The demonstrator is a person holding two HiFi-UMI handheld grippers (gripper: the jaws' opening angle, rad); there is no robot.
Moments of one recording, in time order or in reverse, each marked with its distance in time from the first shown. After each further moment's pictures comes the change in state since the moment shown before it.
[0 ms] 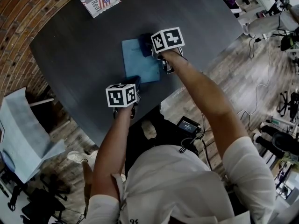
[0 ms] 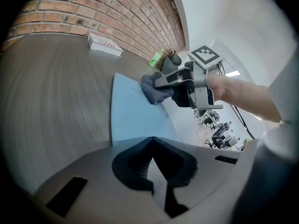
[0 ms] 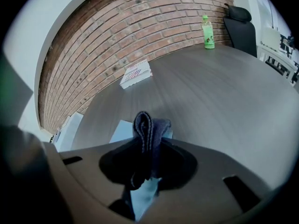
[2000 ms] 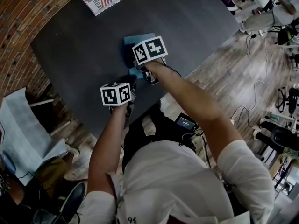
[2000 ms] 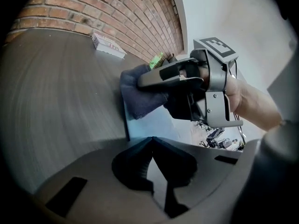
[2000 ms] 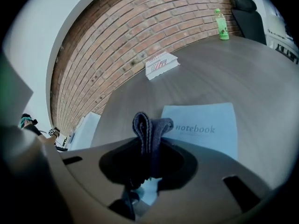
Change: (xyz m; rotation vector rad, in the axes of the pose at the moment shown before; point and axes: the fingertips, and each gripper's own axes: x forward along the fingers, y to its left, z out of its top) left arm -0.030 0.010 -0.004 -0.018 -0.007 -0.056; right arm 0.013 0.112 -0.032 0.019 0.017 0.138
